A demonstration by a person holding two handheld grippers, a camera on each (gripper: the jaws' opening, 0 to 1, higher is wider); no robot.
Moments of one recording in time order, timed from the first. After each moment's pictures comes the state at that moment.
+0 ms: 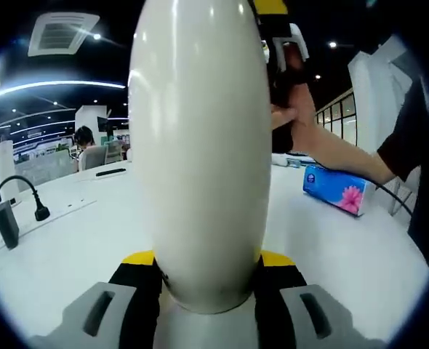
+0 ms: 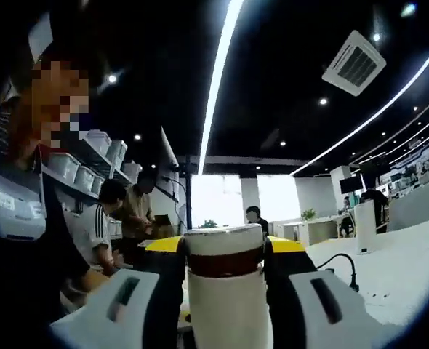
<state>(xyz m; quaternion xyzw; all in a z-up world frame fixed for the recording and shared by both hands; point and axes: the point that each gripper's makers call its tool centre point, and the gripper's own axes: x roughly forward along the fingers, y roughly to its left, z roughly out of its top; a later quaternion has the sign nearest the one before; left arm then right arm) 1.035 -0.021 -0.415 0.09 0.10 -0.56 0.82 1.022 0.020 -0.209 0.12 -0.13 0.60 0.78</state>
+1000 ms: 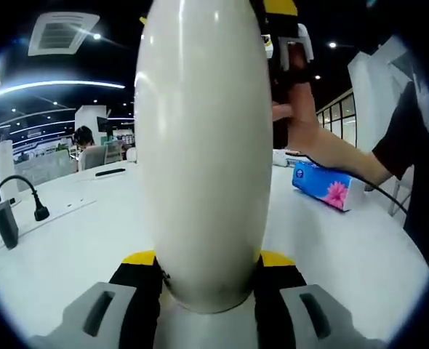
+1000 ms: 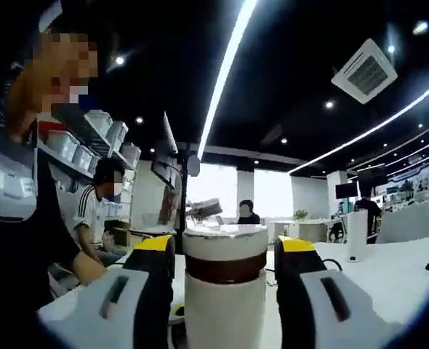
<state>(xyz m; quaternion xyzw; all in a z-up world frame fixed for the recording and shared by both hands) 1.035 -0.020 -0.413 0.09 0.10 -0.56 0.82 1.020 0.027 -0.210 0.06 -0.13 0.56 0.81</state>
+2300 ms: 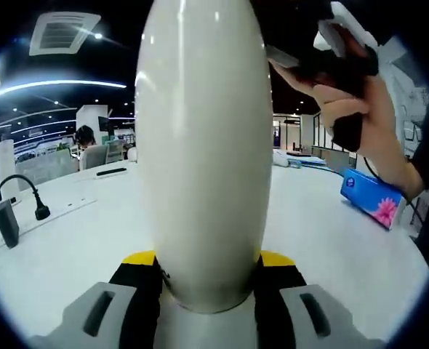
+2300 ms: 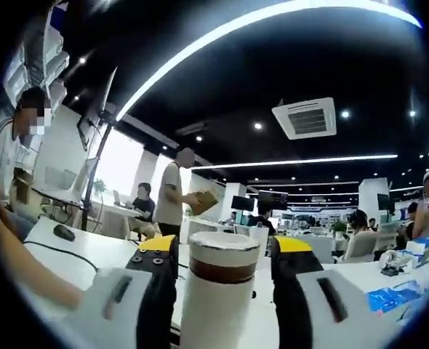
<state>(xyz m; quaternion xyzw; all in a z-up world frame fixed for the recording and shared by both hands) 1.021 -0.019 -0.411 0.09 0.10 -0.56 0.82 1.009 0.007 -0.197 -0.03 -0.17 0.27 0.95</state>
